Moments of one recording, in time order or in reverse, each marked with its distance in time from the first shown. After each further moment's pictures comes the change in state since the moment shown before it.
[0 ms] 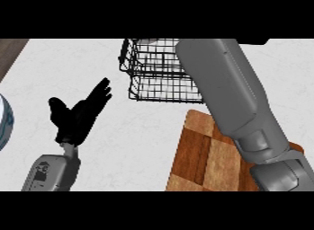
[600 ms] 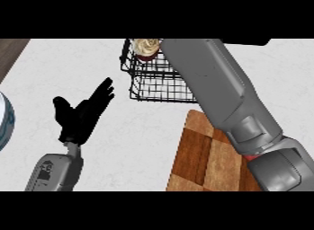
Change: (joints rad) left arm -0.010 -0.016 -0.006 0.010 -0.009 0.009 0.002; right arm -0.116 0.000 0.059 0.251 -0.228 -0.299 -0.319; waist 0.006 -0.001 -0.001
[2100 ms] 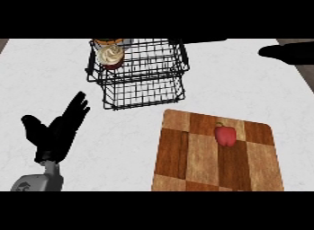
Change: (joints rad) left arm 0.160 0.037 0.085 -0.065 0.014 0.038 -0.021; right arm 0.758 -0.476 -0.081 -1.042 -0.310 0.514 0.288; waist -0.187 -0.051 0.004
